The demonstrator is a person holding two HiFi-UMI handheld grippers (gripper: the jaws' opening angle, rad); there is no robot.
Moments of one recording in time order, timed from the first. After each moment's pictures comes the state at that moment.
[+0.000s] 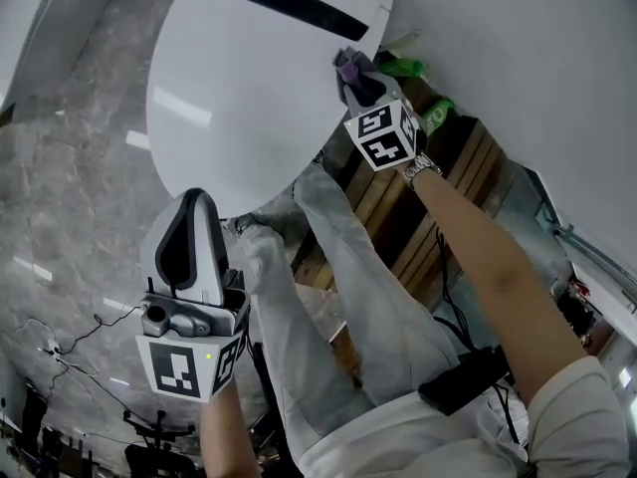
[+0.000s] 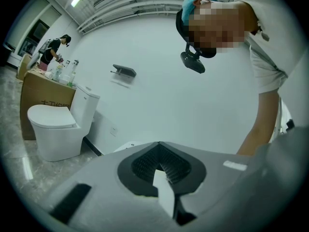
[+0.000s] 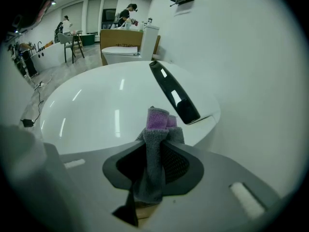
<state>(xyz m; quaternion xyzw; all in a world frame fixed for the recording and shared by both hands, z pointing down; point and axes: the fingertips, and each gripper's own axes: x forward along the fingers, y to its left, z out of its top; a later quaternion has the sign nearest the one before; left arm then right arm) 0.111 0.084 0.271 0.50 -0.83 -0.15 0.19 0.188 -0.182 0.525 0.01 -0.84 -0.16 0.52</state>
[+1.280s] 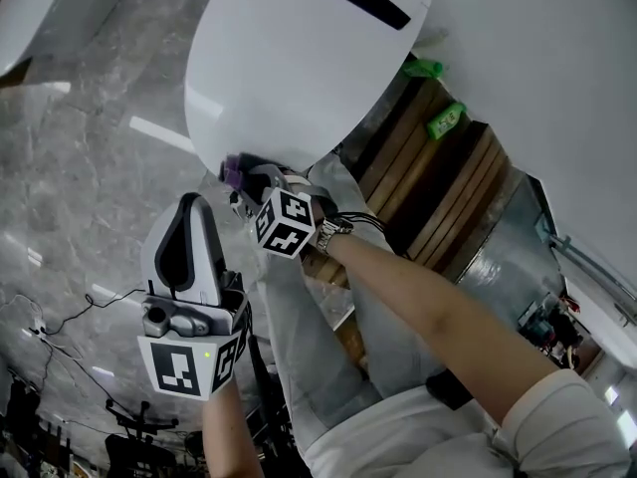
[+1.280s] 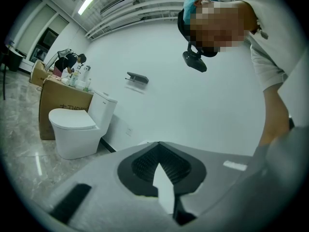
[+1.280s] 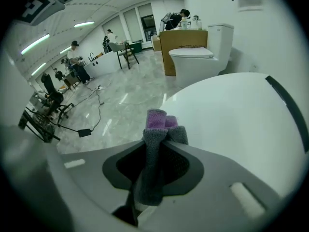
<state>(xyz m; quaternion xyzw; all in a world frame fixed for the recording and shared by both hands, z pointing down) 0.120 0.192 0.281 0.45 -0.86 -0.15 0.20 0.221 0.200 0.568 -0.28 -0.79 -0.09 0.53</state>
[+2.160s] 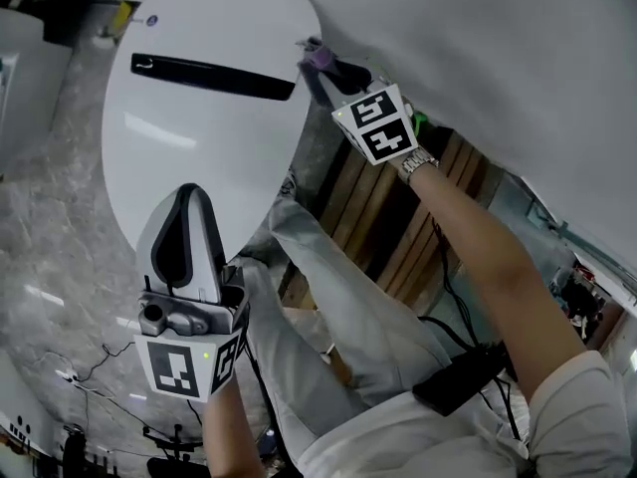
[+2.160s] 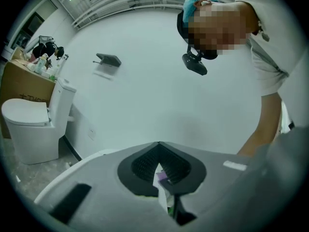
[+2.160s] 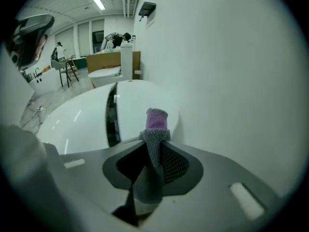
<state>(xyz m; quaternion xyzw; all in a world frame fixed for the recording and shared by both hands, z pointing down) 0.081 -0.098 0.259 0.52 -0.82 -0.15 0.18 0.128 -0.329 0.478 0.01 -0.89 -0.07 0.45</state>
